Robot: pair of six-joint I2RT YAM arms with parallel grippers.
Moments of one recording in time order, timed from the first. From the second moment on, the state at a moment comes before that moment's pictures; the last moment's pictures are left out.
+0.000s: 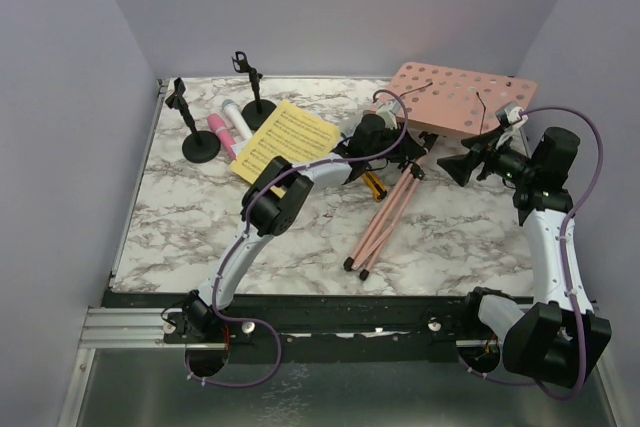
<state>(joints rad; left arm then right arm) -0.75 2.47 1.86 0.46 0.37 -0.82 -0.28 1.04 0.83 -0.11 -1.03 -0.16</state>
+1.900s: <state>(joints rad) -0.60 1.45 0.87 0.57 0.36 -0.58 -0.36 1.05 0.82 -0.07 -1.14 -0.13</state>
